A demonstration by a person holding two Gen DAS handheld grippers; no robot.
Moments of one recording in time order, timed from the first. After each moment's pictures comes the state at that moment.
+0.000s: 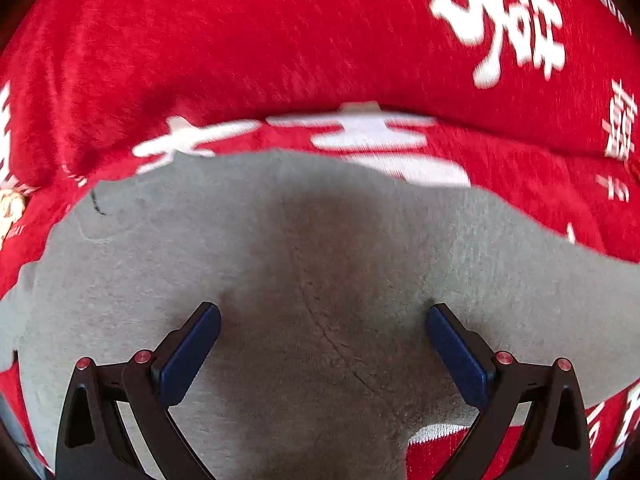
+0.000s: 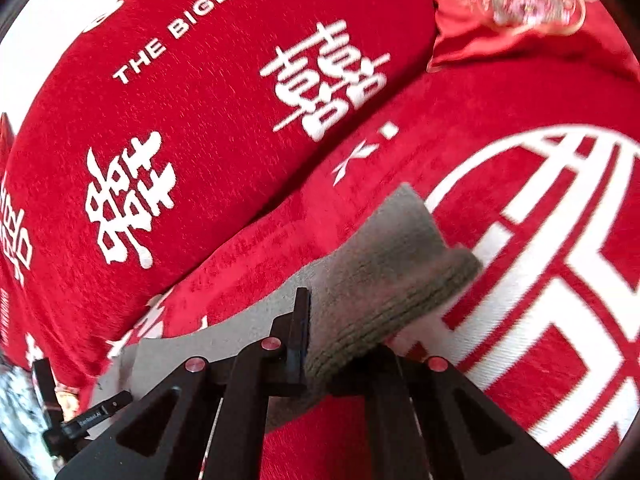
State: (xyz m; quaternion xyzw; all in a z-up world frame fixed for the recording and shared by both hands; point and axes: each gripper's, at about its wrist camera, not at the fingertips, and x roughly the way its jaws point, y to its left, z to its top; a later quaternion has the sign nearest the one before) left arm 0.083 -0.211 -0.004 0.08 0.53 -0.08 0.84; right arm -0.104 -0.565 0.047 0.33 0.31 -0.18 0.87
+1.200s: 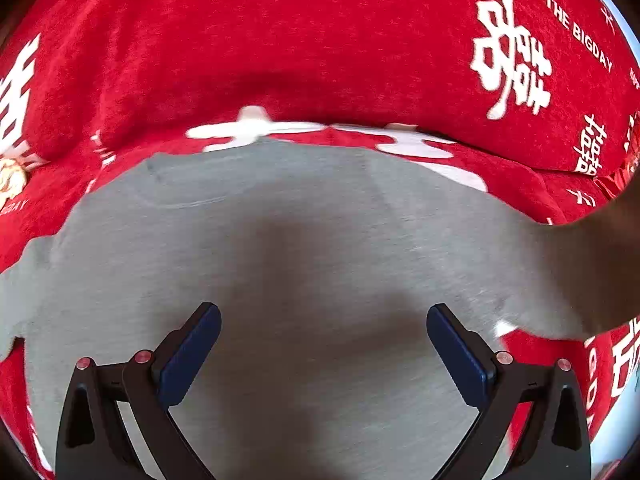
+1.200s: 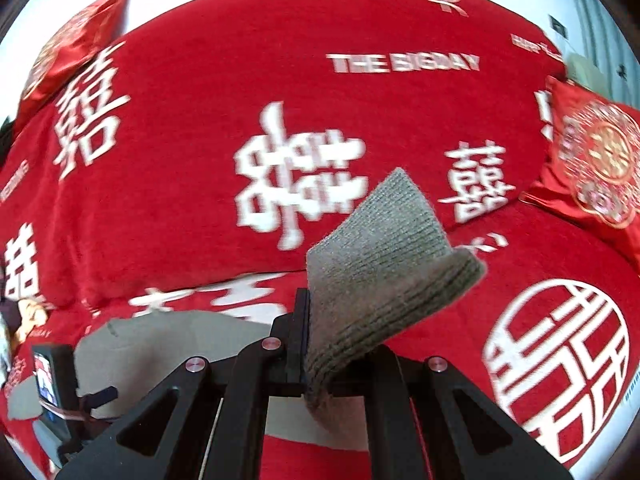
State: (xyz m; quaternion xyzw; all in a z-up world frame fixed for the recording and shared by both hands) left arm 0.052 -0.094 0.024 0.02 0.50 -0.12 0.86; right arm -0.033 -0.348 0.175 0.12 0.32 -0.14 0.93
